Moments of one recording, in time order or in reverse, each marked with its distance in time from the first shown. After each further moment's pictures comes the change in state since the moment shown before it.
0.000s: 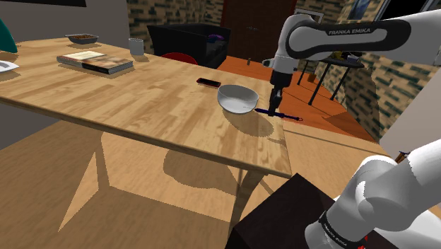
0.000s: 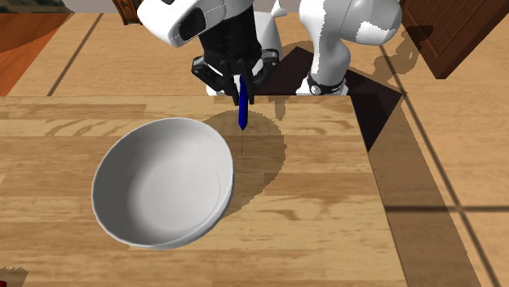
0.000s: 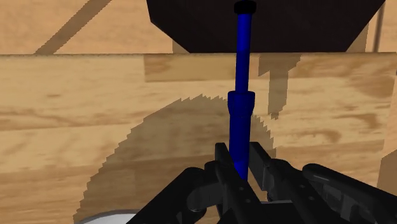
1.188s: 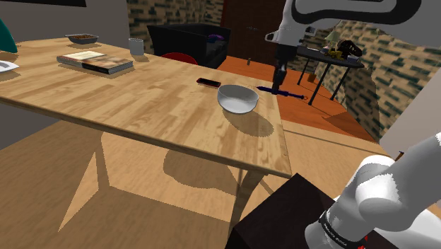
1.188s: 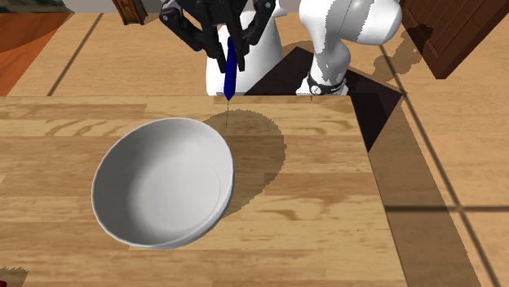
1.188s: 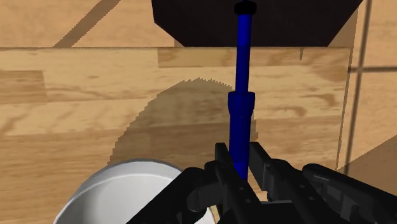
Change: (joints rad) arm 0.009 0.075 -0.001 0.293 0.016 -0.218 -0.004
